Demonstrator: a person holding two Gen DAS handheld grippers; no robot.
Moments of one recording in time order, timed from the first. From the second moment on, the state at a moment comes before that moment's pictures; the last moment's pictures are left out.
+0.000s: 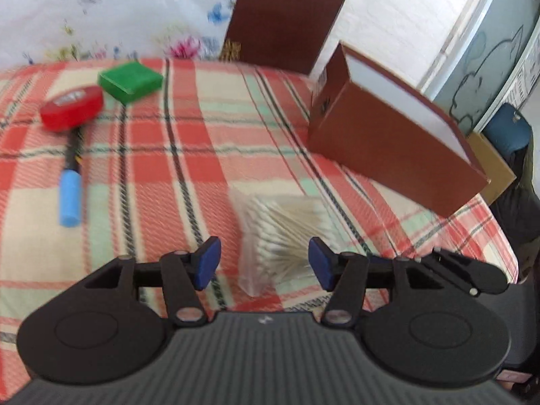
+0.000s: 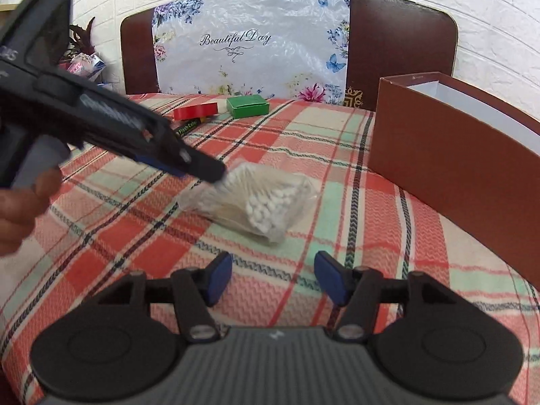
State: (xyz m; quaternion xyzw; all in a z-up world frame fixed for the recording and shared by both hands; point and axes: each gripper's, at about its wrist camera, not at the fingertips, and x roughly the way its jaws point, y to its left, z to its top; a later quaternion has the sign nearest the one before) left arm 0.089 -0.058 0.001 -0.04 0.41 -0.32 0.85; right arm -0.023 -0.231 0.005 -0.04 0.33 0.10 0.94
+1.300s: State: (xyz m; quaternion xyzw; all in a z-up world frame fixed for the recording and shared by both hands) left arm 0.080 -0.151 0.090 0.02 0.25 -0.39 0.89; right arm -0.009 -0.331 0.057 0.04 0.13 -0.03 0.99
